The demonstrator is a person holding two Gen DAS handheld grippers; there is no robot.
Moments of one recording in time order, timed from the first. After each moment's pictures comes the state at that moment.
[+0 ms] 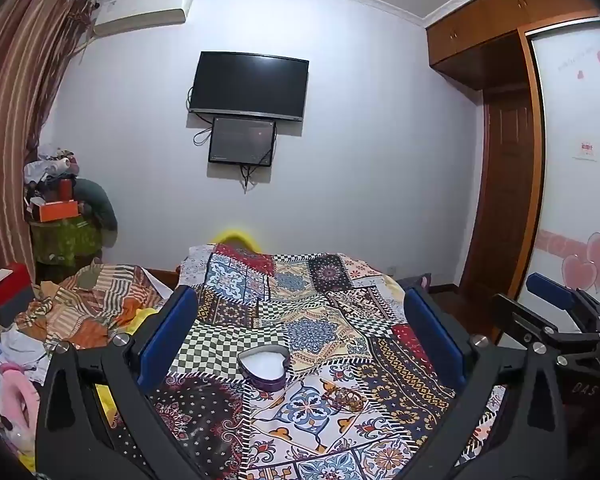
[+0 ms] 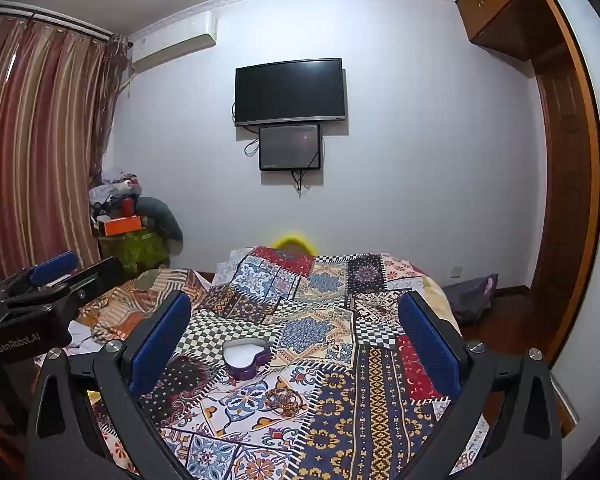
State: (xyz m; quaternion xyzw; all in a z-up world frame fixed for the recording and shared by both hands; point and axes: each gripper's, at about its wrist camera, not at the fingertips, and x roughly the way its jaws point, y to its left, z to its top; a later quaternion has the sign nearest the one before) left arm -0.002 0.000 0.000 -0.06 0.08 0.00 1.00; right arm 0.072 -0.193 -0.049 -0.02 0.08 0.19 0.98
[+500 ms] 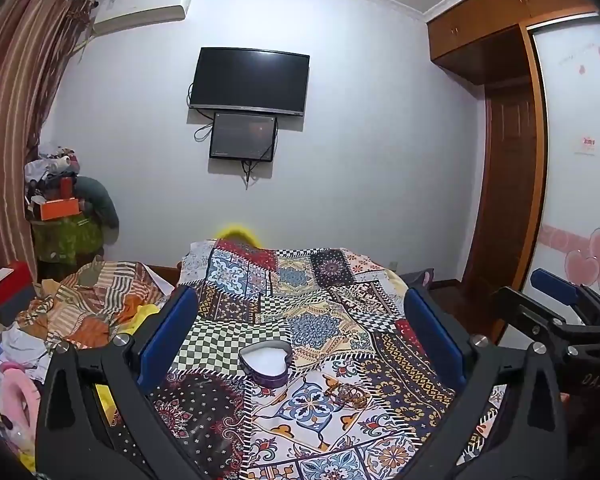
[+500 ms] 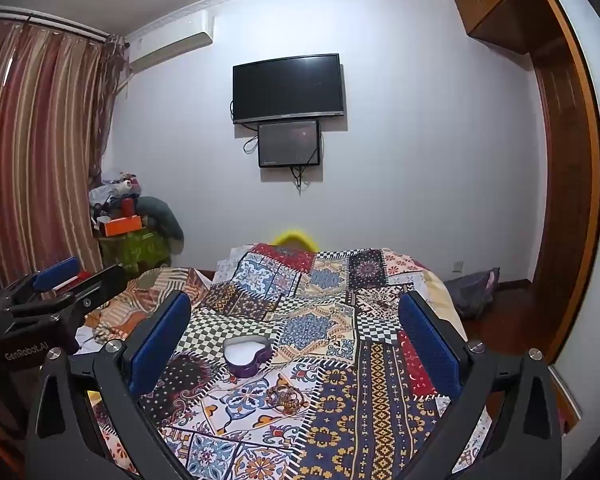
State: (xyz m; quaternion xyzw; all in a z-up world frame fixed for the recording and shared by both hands) left arm 0.007 -0.001 -0.003 -0.05 0.10 0.00 0.99; right arm 0.074 -0.194 -0.048 -0.01 0.09 0.19 0.98
